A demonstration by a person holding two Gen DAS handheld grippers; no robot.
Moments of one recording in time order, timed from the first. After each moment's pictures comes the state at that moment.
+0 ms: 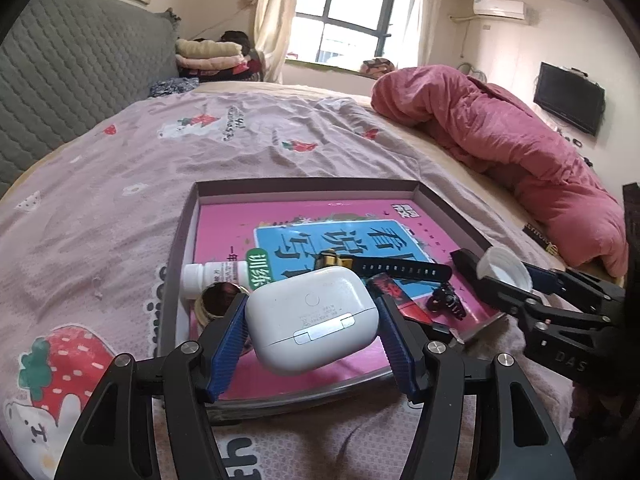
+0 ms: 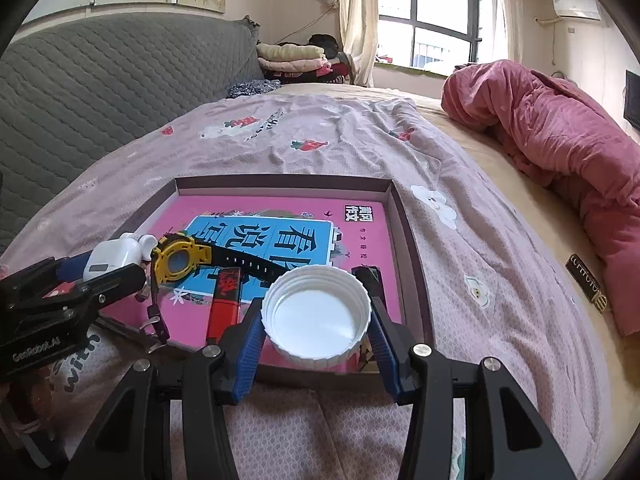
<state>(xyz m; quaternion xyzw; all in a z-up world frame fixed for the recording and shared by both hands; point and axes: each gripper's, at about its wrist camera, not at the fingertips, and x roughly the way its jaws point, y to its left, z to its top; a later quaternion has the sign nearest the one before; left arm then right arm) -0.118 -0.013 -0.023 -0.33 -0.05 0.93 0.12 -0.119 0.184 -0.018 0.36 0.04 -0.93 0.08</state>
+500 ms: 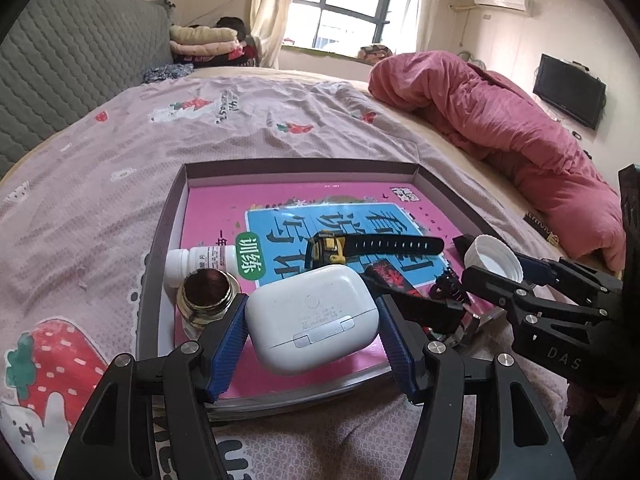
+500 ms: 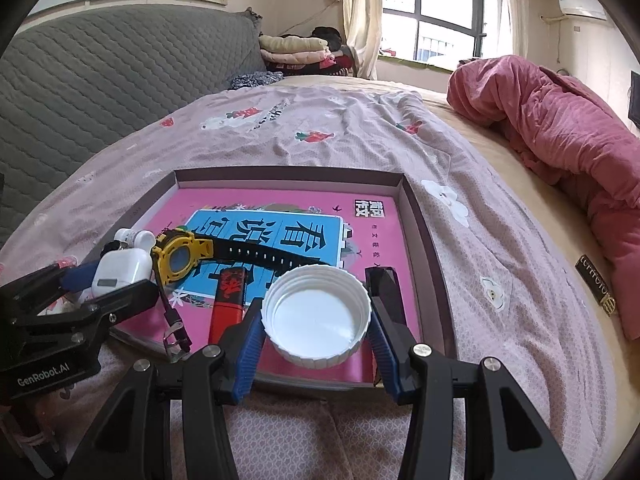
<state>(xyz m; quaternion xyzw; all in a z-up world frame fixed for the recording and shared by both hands) -0.128 -0.007 -0.036 -0.36 -0.05 0.92 0.12 -0.129 0.177 -0.026 0.37 0.04 -0.92 0.08</state>
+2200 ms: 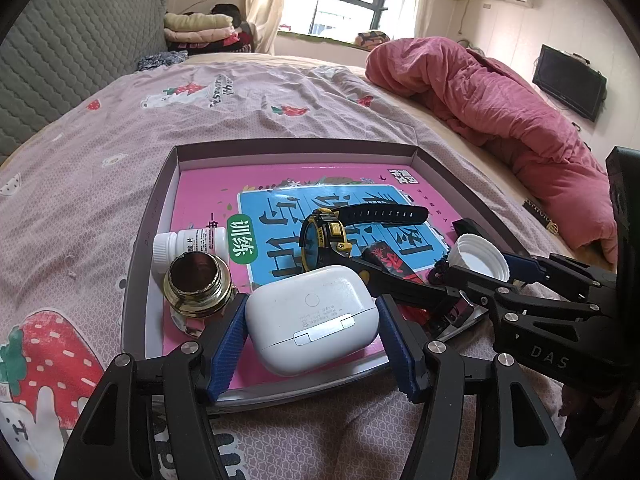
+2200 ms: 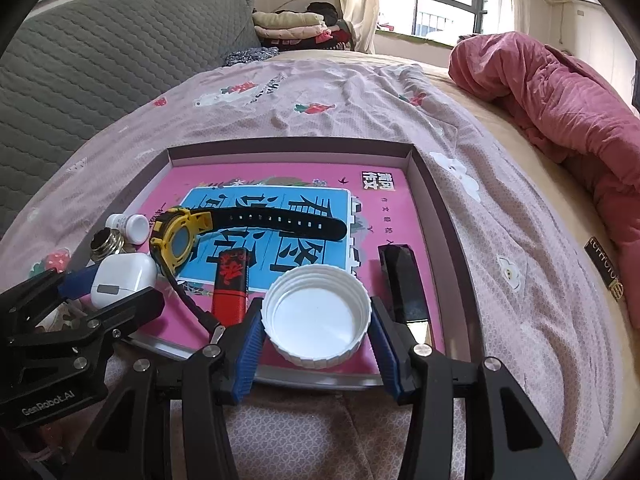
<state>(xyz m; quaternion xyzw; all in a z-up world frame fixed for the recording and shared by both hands) -0.132 -0.003 -0.044 -0.38 -0.05 0.91 0.13 -0.137 0.168 -0.038 0.41 0.03 -0.91 0.08</state>
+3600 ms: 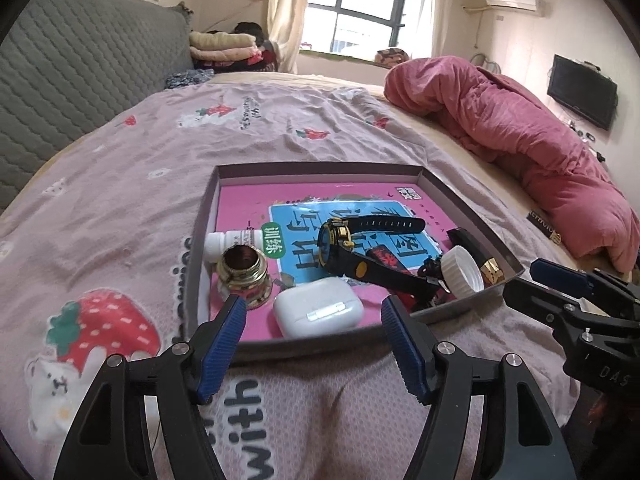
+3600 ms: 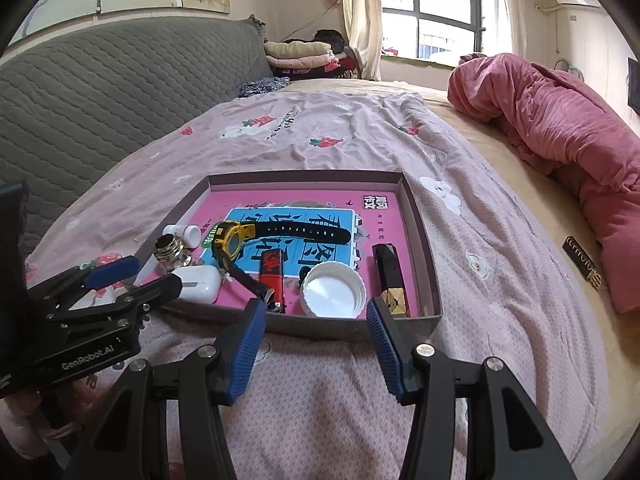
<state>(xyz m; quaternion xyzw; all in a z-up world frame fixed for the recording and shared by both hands) -0.081 -0.011 -0.011 -0.36 -0.04 0.93 0.08 -0.071 0.177 0.008 0.37 0.02 -0.92 0.10</state>
